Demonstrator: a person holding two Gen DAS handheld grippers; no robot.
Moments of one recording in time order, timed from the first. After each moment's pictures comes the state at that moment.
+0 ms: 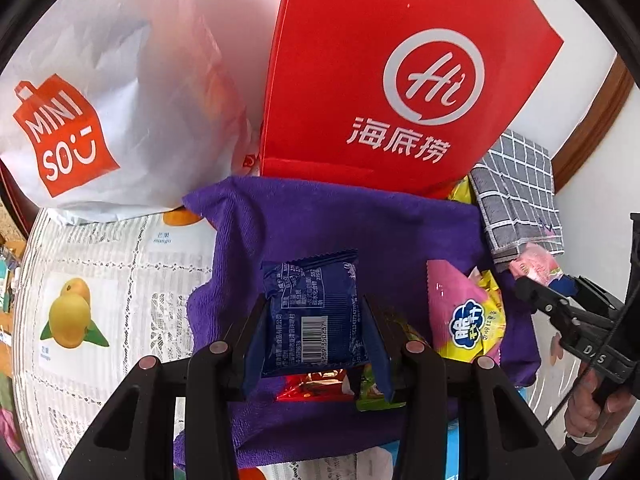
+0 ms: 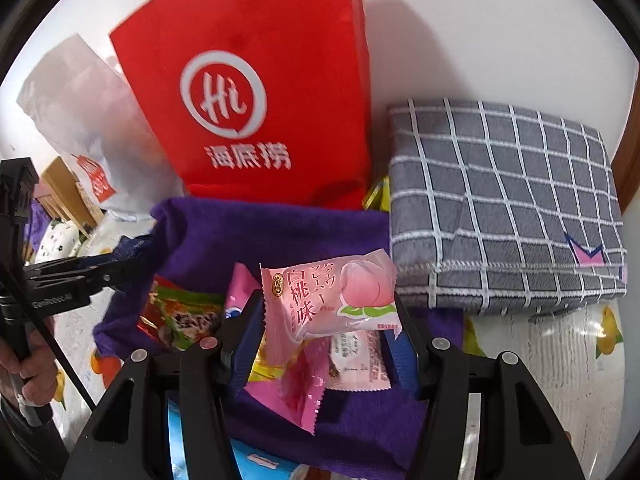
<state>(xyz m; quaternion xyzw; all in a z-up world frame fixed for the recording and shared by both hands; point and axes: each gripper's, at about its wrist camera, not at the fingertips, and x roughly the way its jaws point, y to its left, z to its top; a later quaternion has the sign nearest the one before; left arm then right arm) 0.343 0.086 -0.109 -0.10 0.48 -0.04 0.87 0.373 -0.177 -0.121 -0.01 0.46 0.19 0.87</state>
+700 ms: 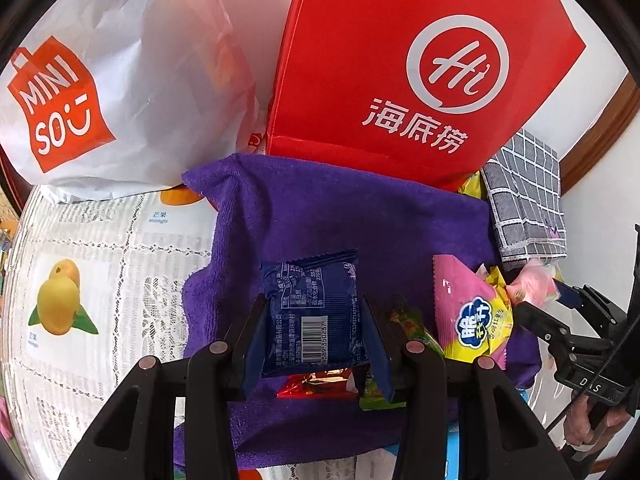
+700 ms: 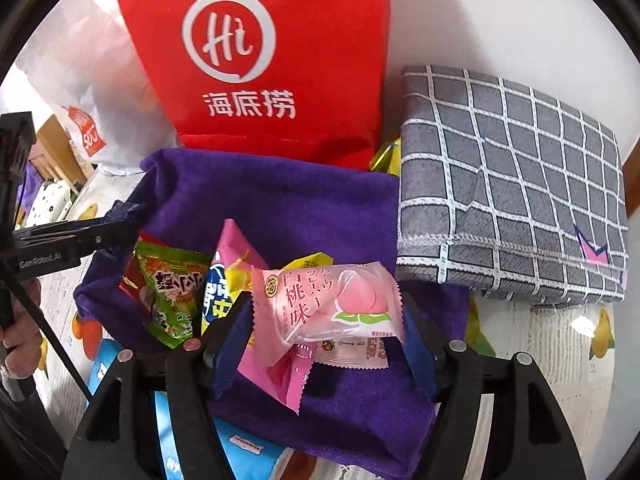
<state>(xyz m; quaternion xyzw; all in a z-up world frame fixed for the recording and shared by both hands) 0.349 0.091 -0.120 -0.13 0.50 -0.03 0.86 0.368 -0.165 -0.129 -0.06 0.49 0.21 0.85</state>
